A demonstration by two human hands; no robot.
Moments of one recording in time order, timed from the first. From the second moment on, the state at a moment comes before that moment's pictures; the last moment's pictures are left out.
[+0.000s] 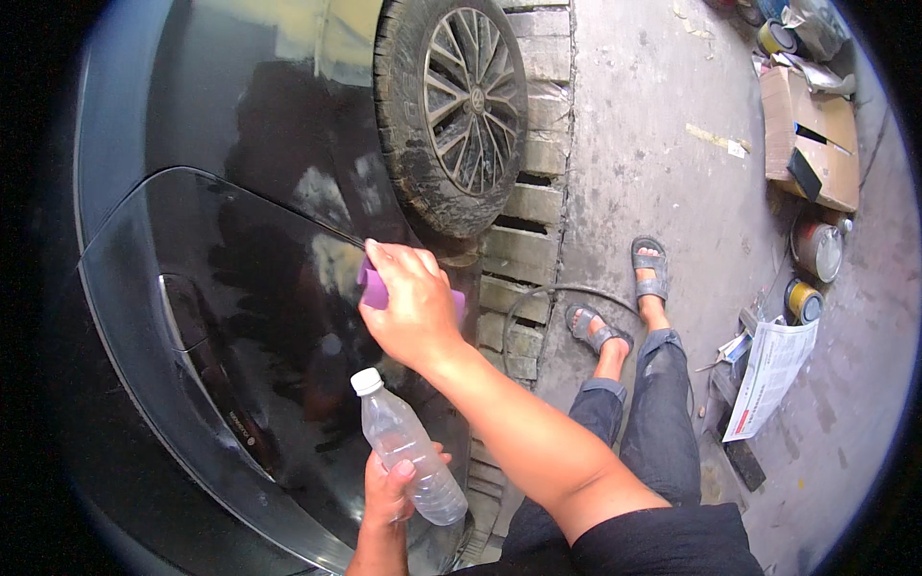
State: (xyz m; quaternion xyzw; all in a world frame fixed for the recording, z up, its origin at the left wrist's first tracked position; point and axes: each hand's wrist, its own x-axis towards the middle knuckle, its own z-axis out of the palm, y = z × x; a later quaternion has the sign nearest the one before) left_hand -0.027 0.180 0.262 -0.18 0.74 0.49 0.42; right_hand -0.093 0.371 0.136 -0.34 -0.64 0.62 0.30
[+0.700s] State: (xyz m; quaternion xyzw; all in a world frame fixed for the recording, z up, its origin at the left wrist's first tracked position) left_hand -0.053 0.207 0.322 -0.14 0.71 0.49 0.49; right_hand -0.032 0.375 0.125 -0.28 -0.71 0.61 0.22
